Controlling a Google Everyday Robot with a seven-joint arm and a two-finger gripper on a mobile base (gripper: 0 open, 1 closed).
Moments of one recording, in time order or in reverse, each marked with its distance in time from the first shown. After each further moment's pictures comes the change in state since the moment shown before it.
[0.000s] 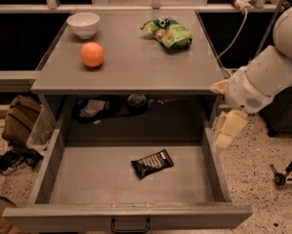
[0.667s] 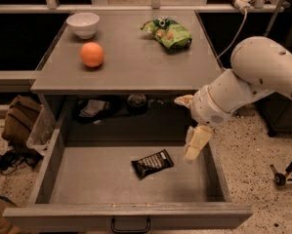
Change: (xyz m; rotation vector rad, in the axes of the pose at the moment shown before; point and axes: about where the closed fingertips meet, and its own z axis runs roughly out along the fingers) arm -0.050 0.017 0.080 -0.079 -0.138 -0.163
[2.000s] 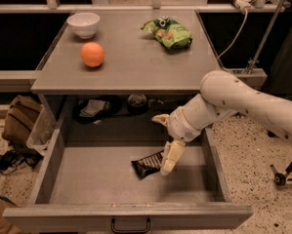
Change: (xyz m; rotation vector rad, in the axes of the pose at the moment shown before) arm -0.001 -0.008 0.106 -0.108 -0.128 -0.043
